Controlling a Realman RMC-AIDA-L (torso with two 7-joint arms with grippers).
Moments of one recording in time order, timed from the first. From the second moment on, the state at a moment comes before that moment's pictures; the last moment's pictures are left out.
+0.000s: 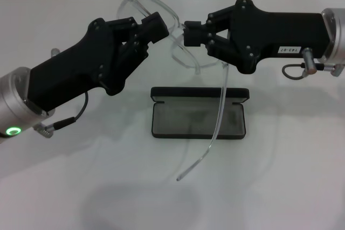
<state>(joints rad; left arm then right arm) -0.42 -2.09 1.14 0.48 1.10 1.85 -1.13 0.68 2.02 -1.18 -0.69 -1.36 -1.64 1.29</state>
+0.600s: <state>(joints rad) -0.39 -2.05 1.11 0.48 1.08 1.97 -1.14 0.60 2.01 -0.89 -0.62 -1.33 -1.81 1.24</state>
